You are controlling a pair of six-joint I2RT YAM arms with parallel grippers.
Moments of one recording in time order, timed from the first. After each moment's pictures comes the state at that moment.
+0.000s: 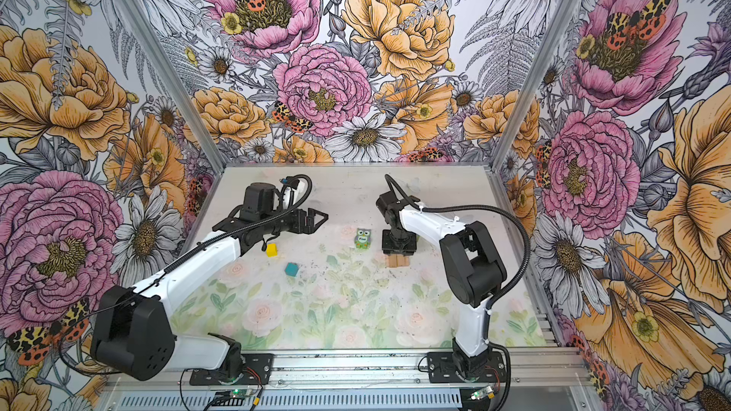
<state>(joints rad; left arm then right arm) -0.34 1.37 0.99 -0.25 0.43 -0.24 0.48 1.88 1.35 -0.99 -0.02 0.53</state>
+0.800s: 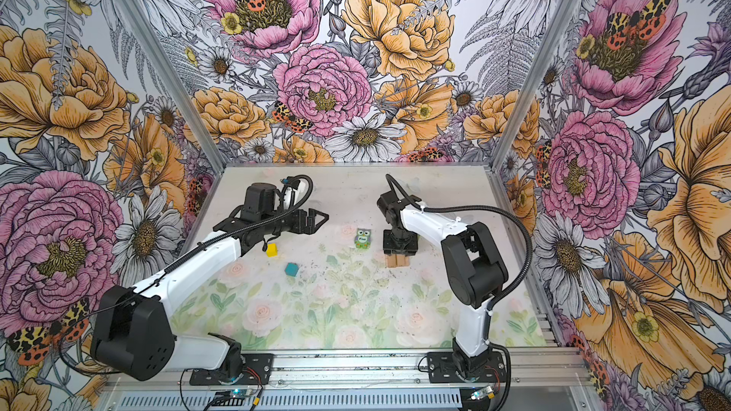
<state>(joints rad) -0.34 1.37 0.99 -0.25 0.41 -0.24 0.47 1.86 1.36 -1.03 -0.01 0.53</state>
